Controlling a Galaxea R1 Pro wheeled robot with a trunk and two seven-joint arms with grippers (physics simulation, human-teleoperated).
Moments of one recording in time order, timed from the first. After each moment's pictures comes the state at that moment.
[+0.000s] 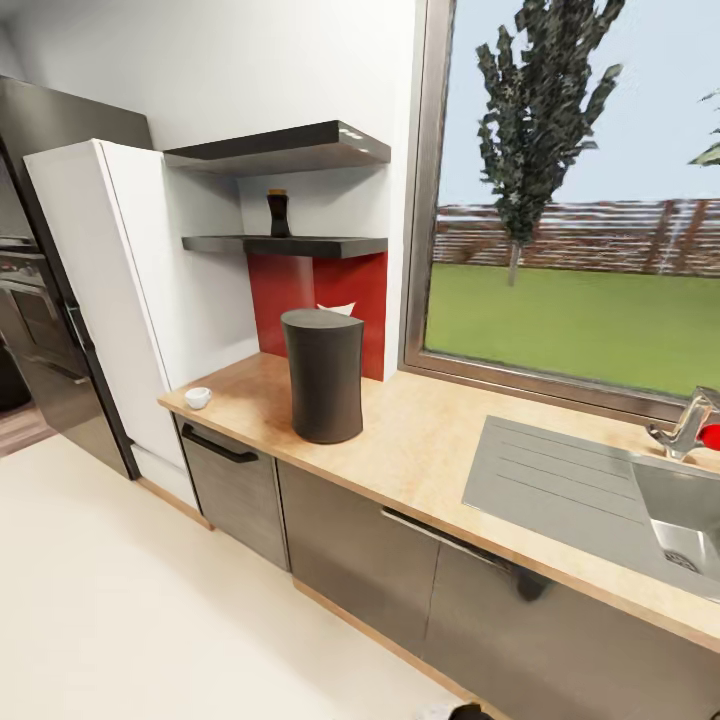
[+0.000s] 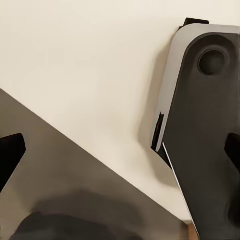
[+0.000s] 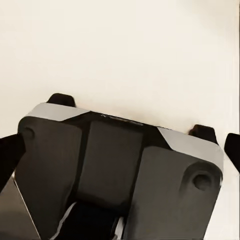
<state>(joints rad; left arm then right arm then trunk) -0.05 0.13 0.02 -0.10 0.11 0.10 0.08 -0.53 0.16 -0.22 -0.02 0.30 0.39 0.15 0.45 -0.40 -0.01</state>
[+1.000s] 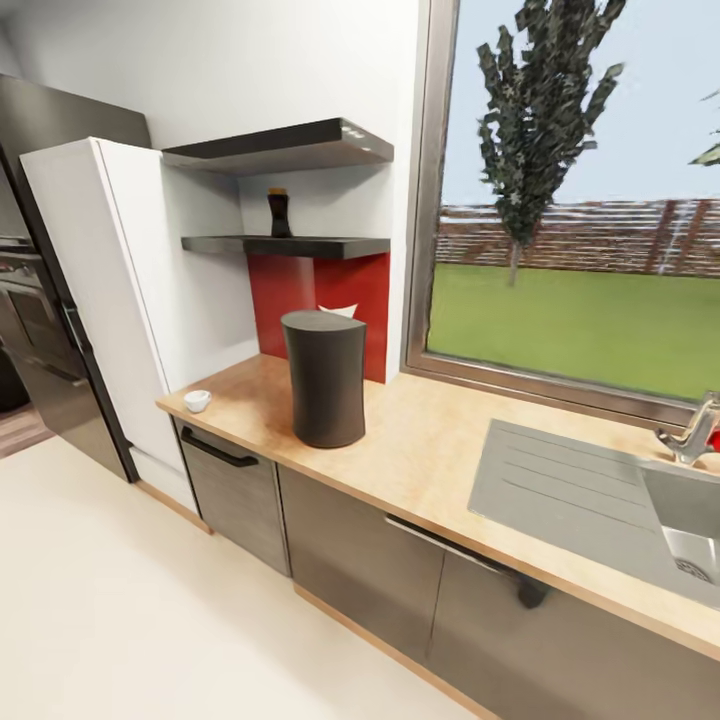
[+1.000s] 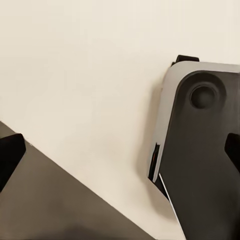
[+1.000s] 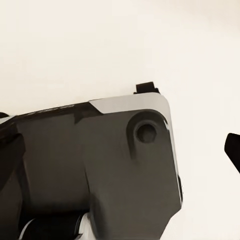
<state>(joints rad) -0.04 0.12 0.02 -0.10 0.11 -0.04 0.08 -0.28 -0.02 -0.23 -0.03 0.02 0.13 0.06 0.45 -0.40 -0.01</state>
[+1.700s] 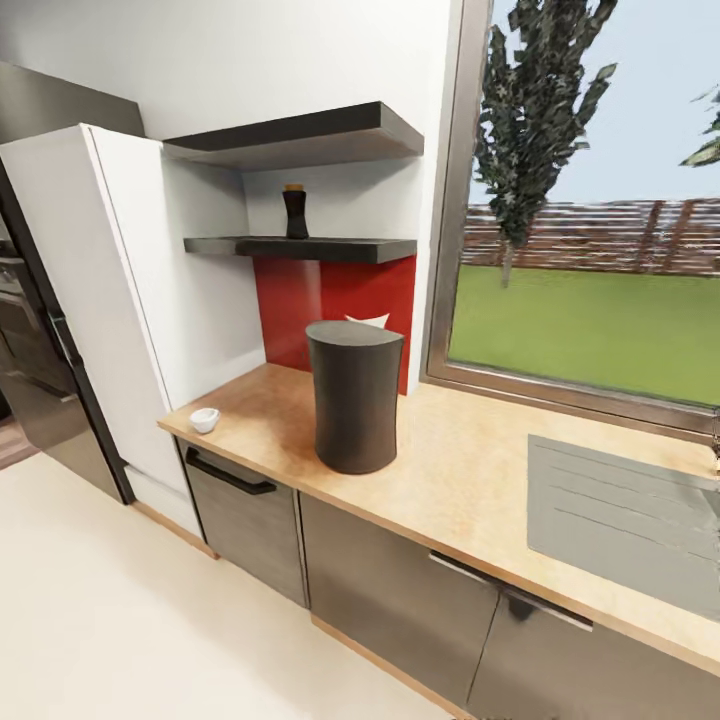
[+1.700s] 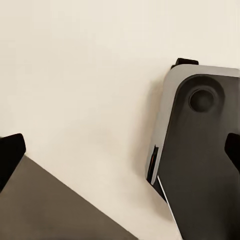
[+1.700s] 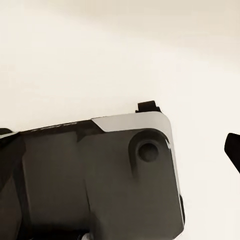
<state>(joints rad) -0.04 0.12 0.03 -0.11 0.12 -0.04 0.08 -0.27 -0.02 -0.23 -0.02 0.02 0.04 0.06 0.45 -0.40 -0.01</state>
